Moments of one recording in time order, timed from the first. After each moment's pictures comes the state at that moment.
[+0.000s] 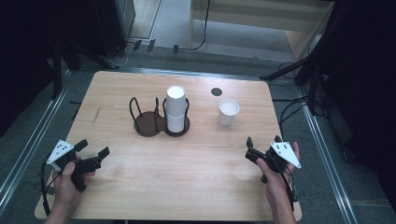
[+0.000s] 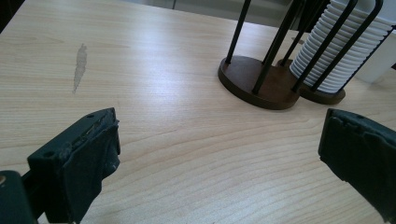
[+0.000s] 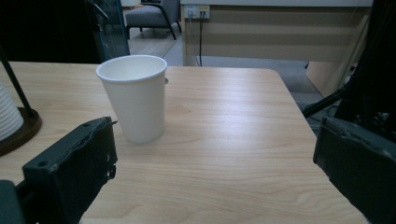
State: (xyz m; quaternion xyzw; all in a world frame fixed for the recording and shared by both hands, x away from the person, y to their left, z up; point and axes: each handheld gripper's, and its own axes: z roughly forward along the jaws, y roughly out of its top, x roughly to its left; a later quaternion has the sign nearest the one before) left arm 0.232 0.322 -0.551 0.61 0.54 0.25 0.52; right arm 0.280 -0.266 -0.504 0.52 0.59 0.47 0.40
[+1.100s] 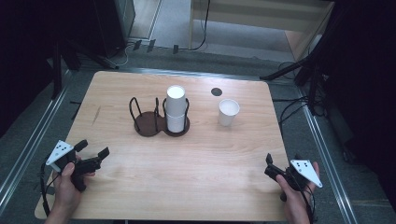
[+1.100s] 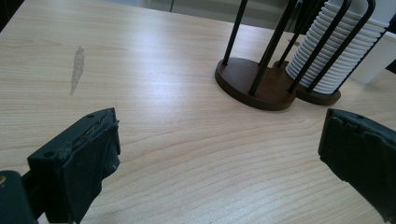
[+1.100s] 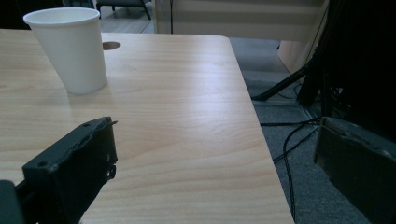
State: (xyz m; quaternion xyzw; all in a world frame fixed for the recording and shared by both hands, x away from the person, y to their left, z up) left arm 0.230 0.322 -0.551 0.61 0.54 0.25 0.53; right arm 0.241 -0.325 -0.525 0.56 0.59 0.42 0.40
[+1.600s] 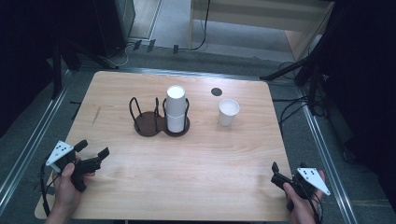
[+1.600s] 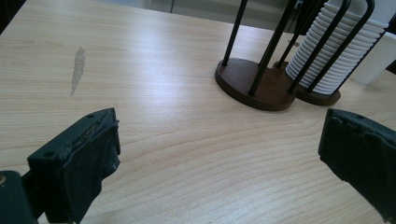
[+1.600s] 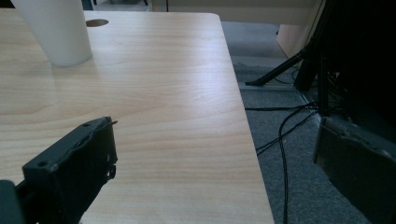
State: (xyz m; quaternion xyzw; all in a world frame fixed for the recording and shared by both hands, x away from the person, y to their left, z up) left arm 0.229 0.322 -0.551 0.61 0.54 0.25 0.53; right arm 0.224 -0.349 -0.538 0.57 0.60 0.41 0.39
